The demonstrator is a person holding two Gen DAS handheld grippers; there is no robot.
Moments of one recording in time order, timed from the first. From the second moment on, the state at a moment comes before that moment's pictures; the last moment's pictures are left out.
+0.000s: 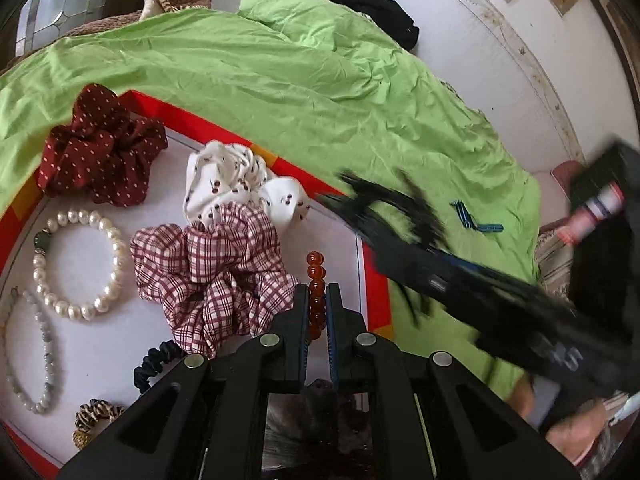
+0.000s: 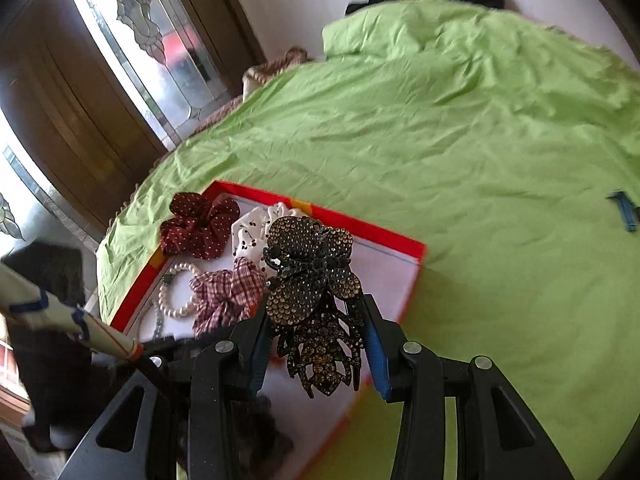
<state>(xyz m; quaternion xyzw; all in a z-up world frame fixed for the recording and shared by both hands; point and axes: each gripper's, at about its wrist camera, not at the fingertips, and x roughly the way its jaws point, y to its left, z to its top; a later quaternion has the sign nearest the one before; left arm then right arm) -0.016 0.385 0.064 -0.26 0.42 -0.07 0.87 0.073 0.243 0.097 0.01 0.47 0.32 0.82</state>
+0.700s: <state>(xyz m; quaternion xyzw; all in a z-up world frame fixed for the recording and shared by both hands) -0.028 0.391 0.065 -0.28 0.40 -0.08 0.87 0.088 0.244 0.089 0.03 0.49 0.29 0.82</state>
